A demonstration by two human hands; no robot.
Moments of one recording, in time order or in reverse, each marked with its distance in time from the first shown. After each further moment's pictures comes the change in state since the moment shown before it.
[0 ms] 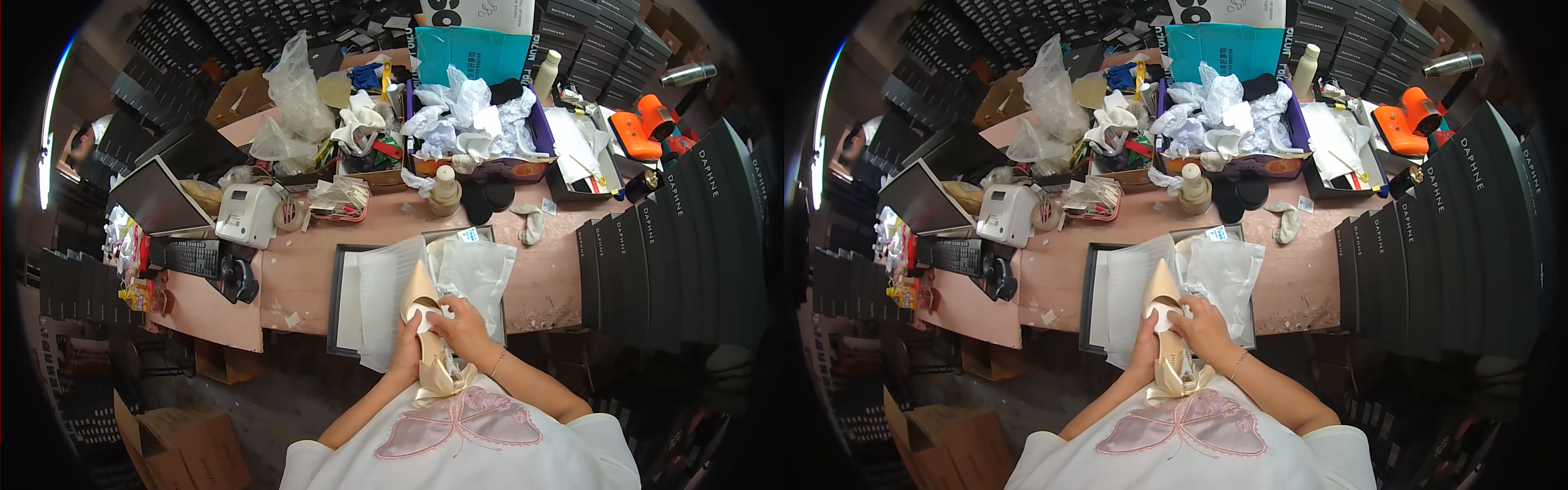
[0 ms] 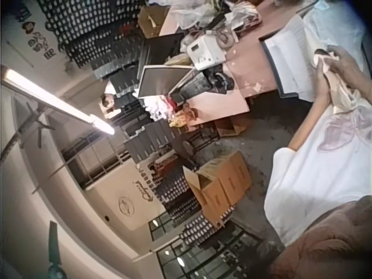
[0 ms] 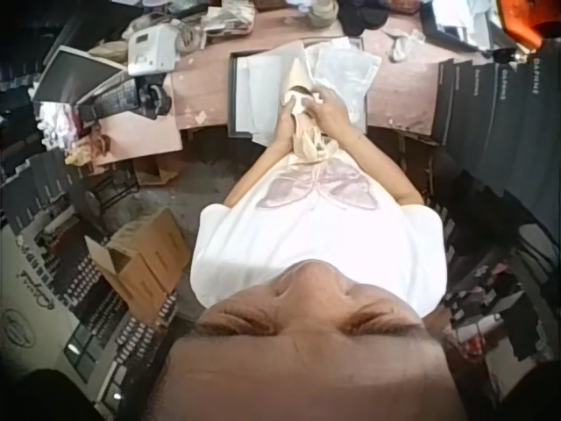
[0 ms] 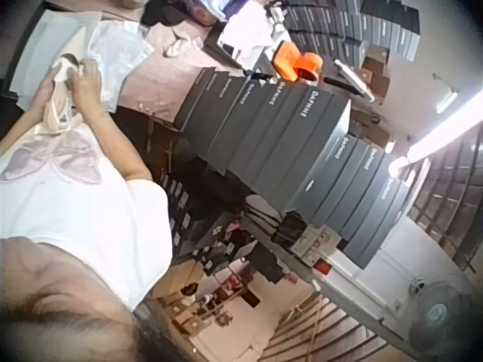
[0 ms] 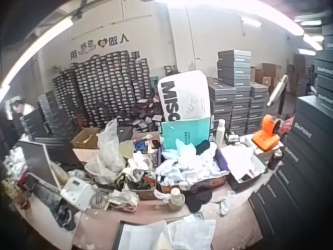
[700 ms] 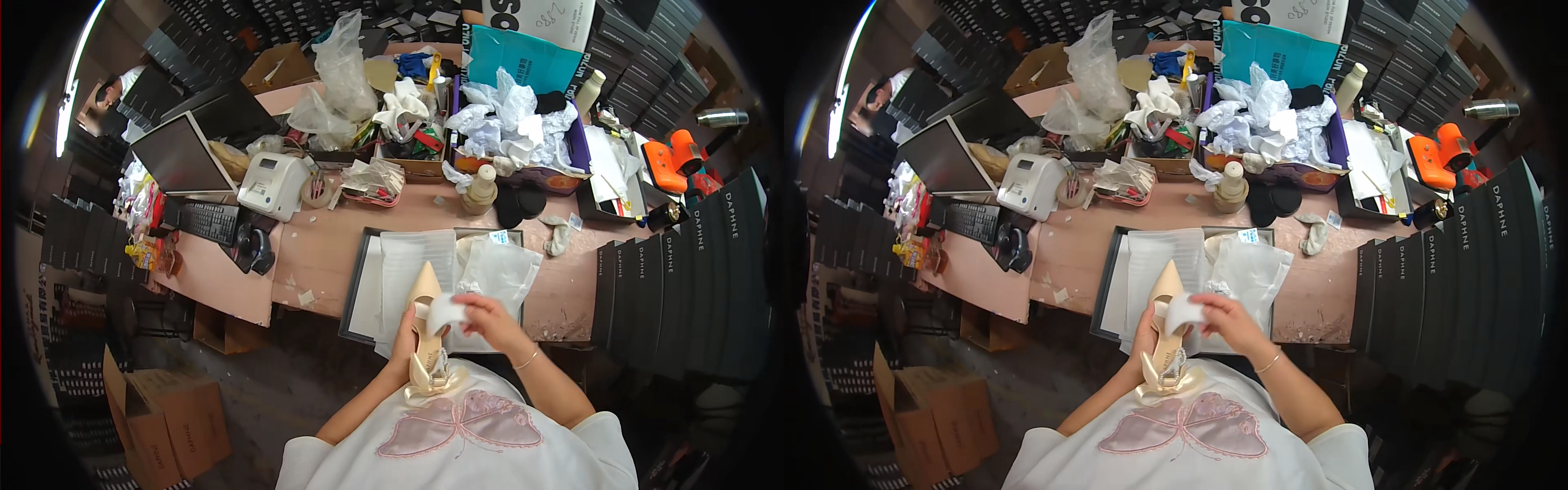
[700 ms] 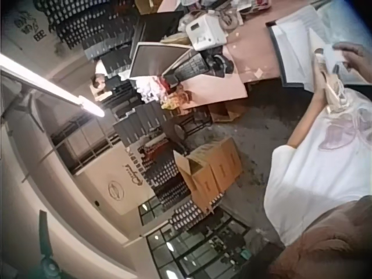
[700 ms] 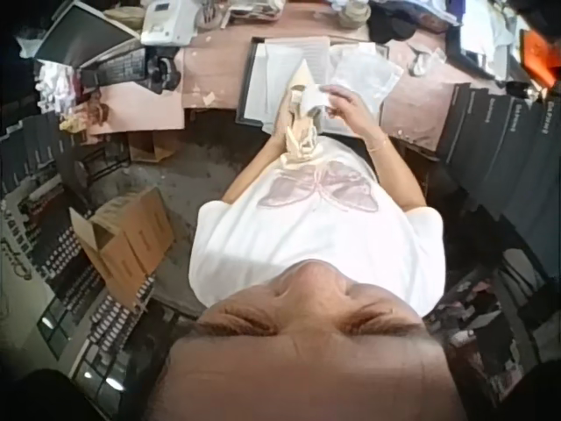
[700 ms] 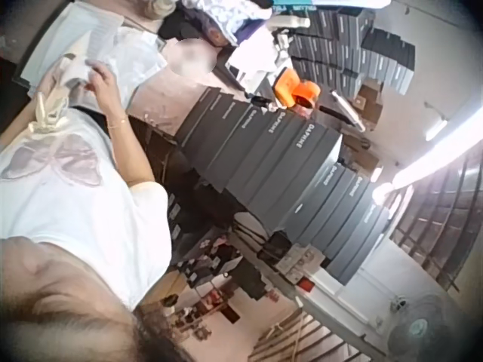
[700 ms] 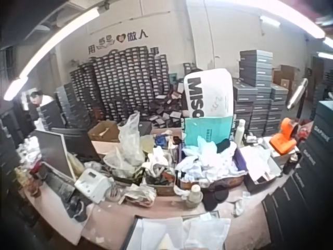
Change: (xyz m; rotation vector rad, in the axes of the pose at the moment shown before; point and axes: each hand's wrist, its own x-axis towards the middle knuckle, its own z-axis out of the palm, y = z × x) left_hand -0.001 0.014 -0.038 -0.248 0.009 -0.143; right_hand 0.011 0.012 -0.007 1.388 -0.322 0.850
